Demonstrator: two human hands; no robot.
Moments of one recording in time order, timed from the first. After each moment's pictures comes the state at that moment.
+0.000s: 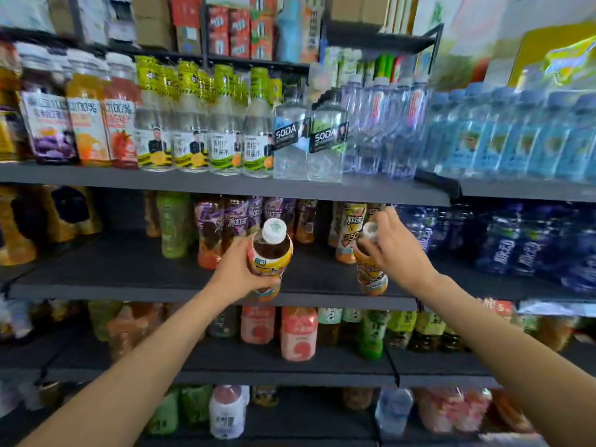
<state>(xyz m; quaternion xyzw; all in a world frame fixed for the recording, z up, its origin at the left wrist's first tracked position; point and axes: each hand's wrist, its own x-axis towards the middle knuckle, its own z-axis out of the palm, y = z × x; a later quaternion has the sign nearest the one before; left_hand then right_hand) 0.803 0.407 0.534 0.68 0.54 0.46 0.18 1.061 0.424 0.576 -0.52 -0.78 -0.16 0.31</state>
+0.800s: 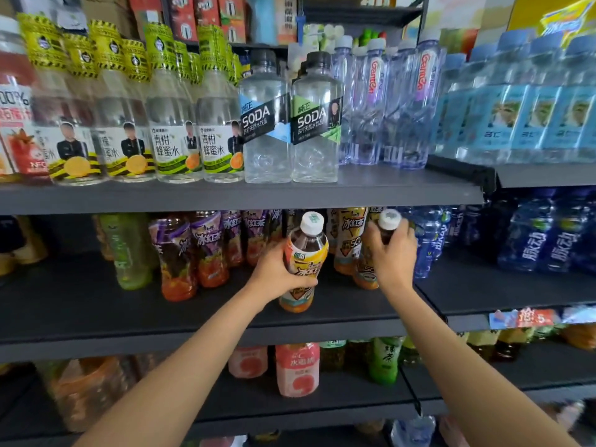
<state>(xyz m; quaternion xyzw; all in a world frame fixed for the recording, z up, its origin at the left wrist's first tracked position) 0.863 0.542 0.519 0.70 0.50 0.42 0.30 1.059 0.565 0.515 -0.63 -0.52 0.01 0.58</state>
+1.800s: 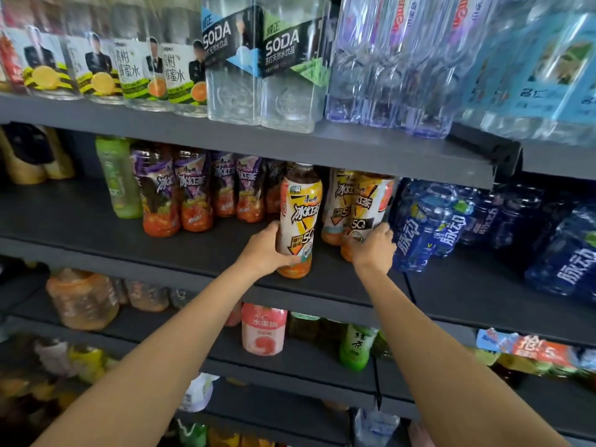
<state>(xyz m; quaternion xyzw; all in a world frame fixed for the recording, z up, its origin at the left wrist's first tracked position) 0.923 0.565 0.472 0.63 0.65 0.35 0.24 1.100 0.627 0.465 -0.72 -0.56 0.14 0.39</state>
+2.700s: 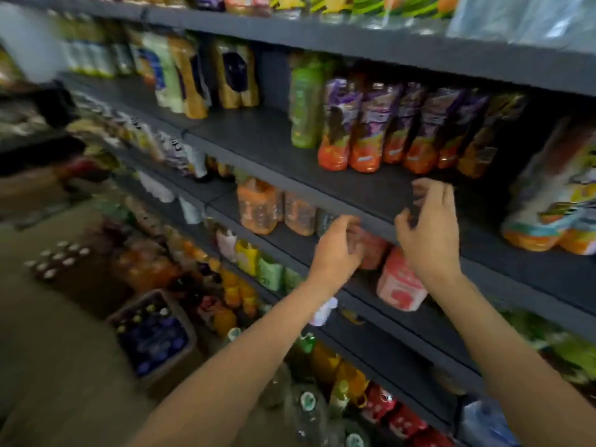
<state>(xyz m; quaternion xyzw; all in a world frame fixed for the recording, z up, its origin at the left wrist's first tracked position) 0.843 0.439 0.393 0.48 0.69 0.52 0.17 0.957 0.506 0.448 -0.37 -0.82 0.11 0.42</state>
